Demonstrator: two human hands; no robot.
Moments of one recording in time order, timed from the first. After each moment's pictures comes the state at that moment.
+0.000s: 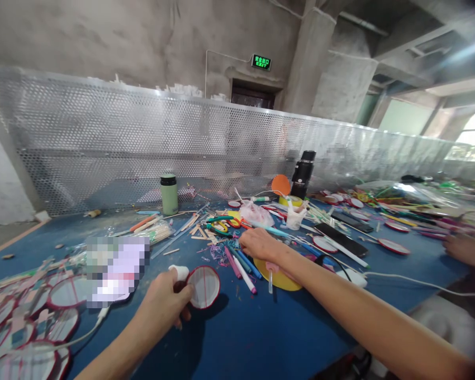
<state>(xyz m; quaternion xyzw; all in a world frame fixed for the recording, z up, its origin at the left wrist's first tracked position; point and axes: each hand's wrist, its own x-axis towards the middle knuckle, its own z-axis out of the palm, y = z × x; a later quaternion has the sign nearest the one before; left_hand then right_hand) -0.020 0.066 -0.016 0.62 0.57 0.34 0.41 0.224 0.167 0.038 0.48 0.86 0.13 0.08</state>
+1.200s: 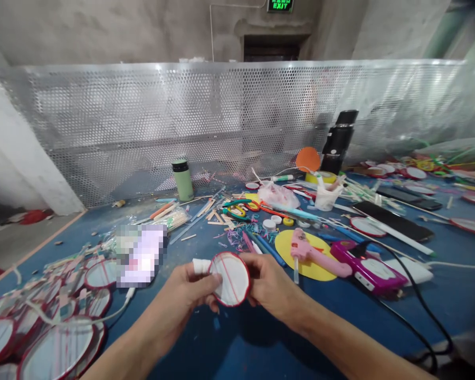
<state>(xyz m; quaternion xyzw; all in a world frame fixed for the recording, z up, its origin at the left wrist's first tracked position) -0.011 0.046 0.003 0.45 0.41 0.43 0.66 0.167 0.072 -0.002 0.39 0.64 -0.55 -0.37</state>
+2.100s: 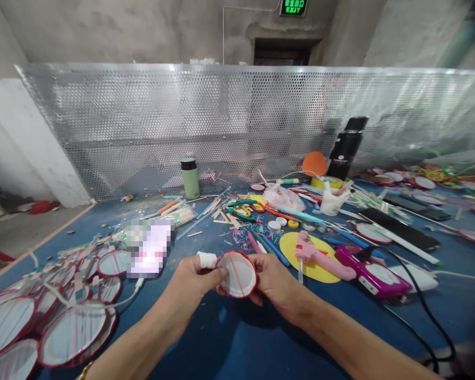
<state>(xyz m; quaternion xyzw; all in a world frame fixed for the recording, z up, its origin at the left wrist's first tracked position) -0.009 0.045 0.006 0.48 0.45 0.46 0.60 0.163 0.071 0.003 0.41 0.59 -0.62 -0.32</state>
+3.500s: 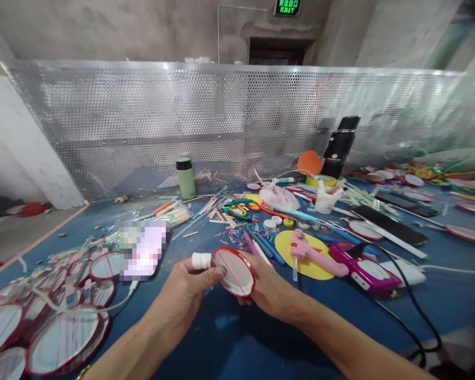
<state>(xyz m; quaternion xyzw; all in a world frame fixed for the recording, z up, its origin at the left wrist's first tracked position) -0.003 0.039 0.012 0.40 0.36 0.52 0.66 0.166 0.070 -0.001 0.36 0.73 -0.50 -0.30</state>
